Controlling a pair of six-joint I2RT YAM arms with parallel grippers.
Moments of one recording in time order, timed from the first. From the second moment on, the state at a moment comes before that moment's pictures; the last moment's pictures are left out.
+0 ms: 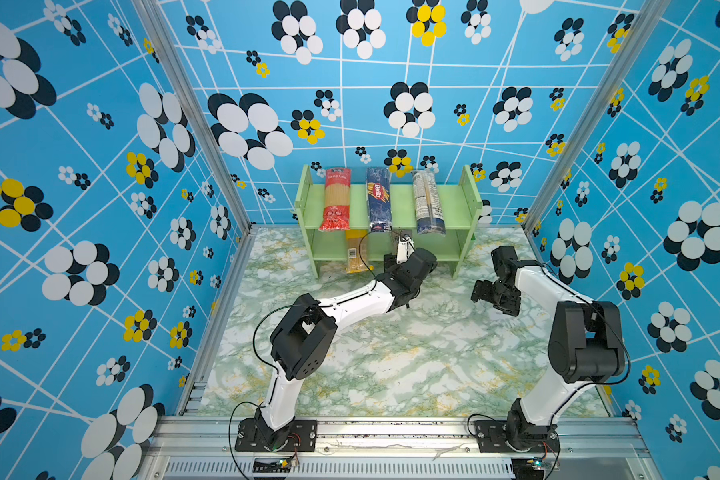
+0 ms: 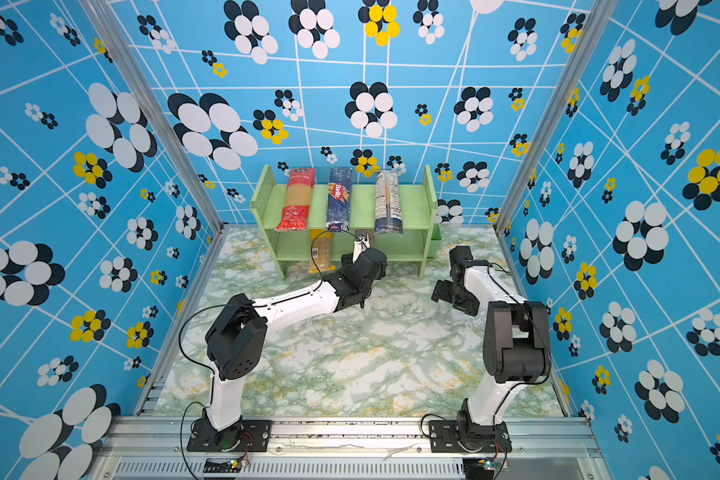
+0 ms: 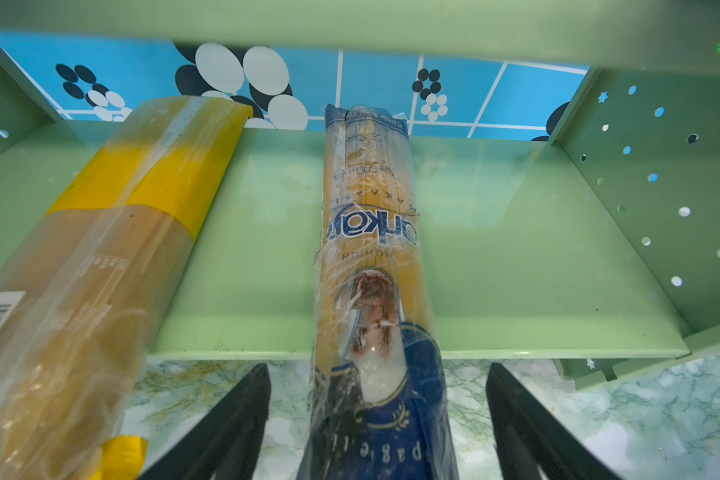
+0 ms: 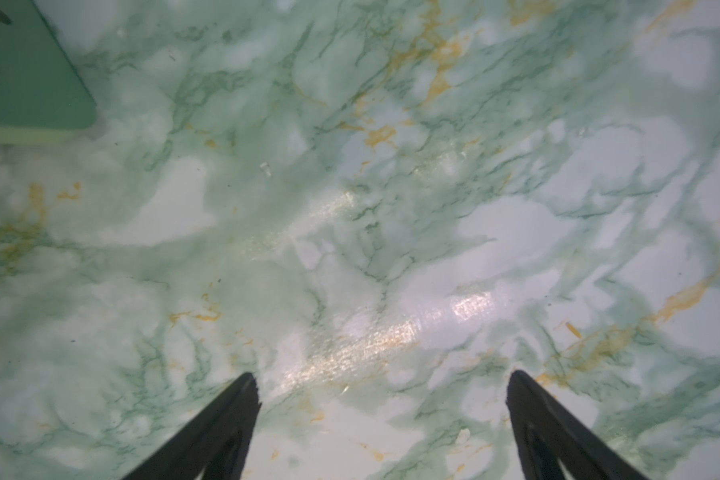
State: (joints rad) left arm -0.85 2.01 1.55 -0.07 -0.70 -0.45; right arm 0.01 1.74 1.21 -0.83 0.07 0.40
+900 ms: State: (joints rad) left arm -0.87 1.82 1.38 -0.11 -0.64 -0.35; right arm 0.01 1.59 1.22 -0.87 -0.01 0.40
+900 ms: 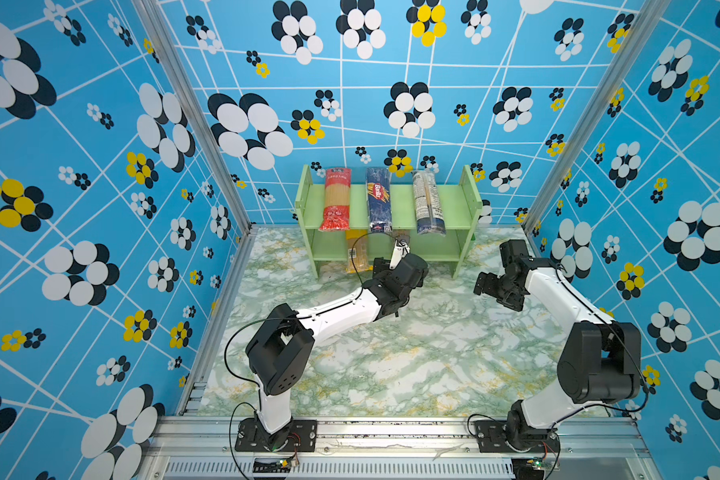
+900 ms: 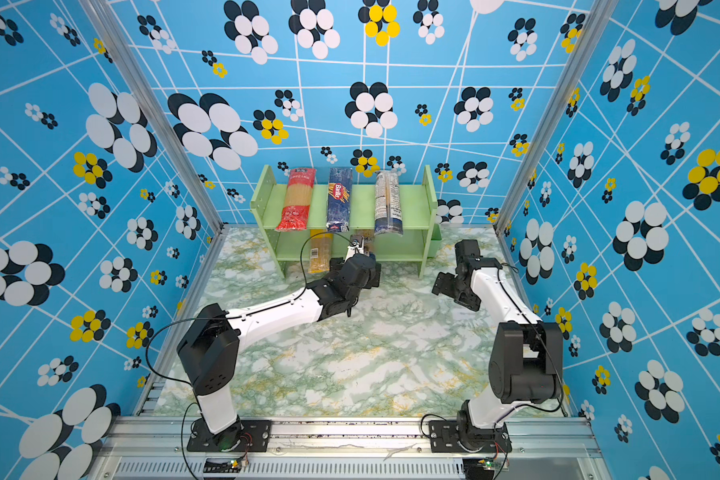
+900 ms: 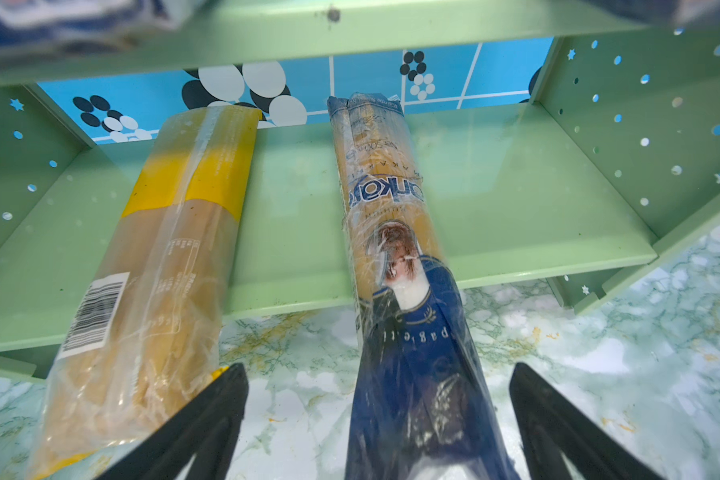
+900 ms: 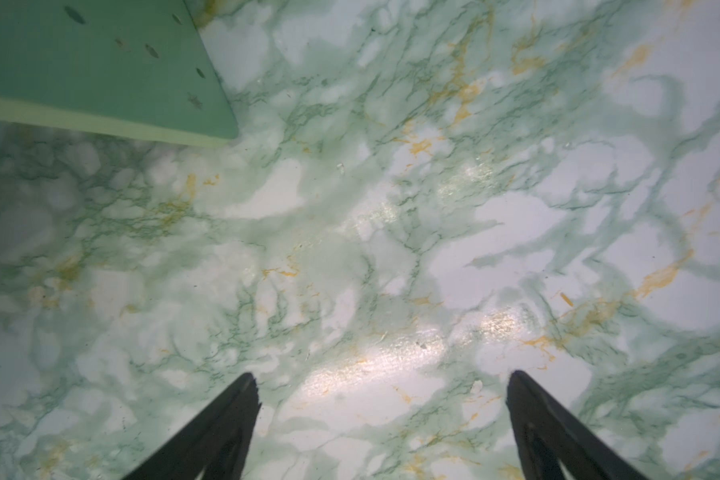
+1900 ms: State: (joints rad) left arm -0.84 1.37 0.90 -0.15 -0.47 -0.25; right arm 0.01 1.39 1.13 -0.80 -0.15 0.26
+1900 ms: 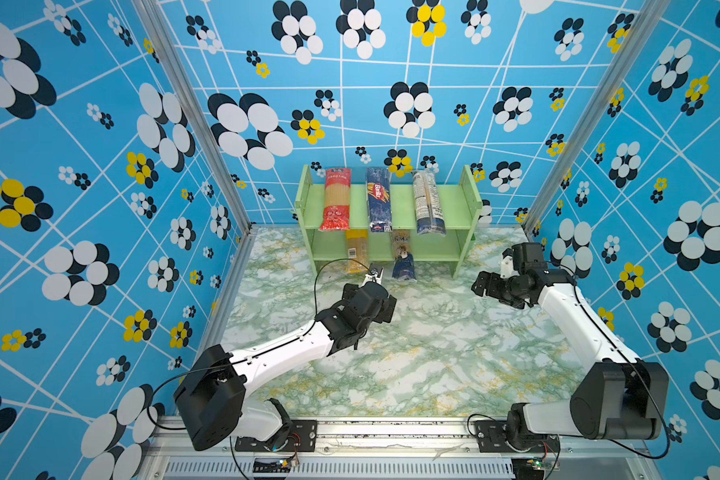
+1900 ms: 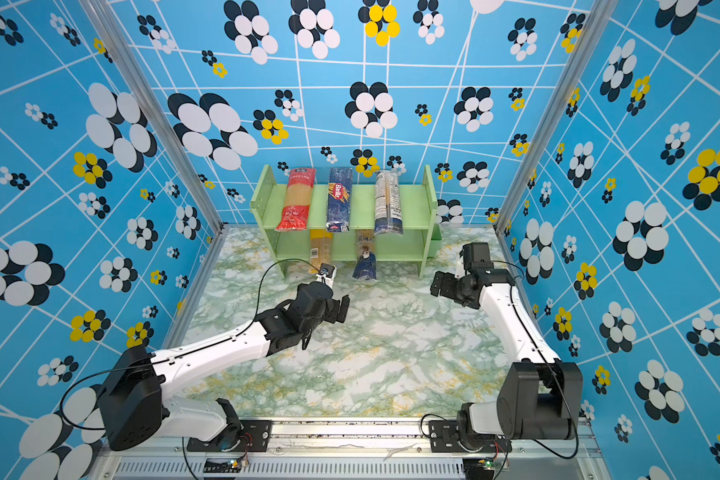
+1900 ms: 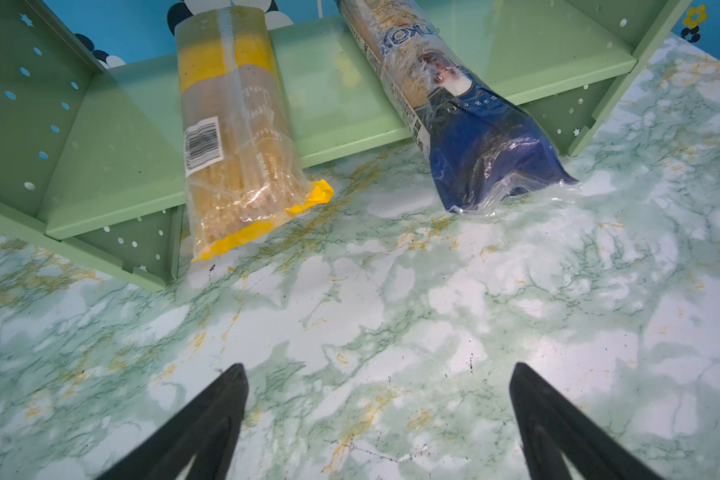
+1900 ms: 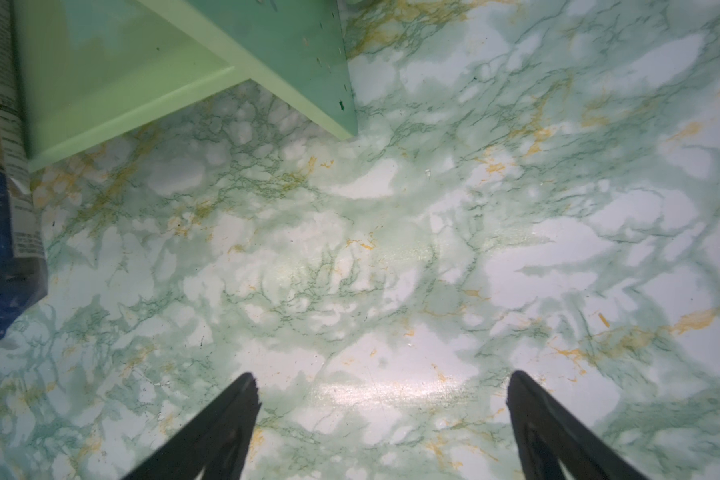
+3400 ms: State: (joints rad) left arm -0.19 1.05 0.44 0.34 -0.13 -0.01; right arm 0.01 1.44 0.78 -0.06 0.05 0.06
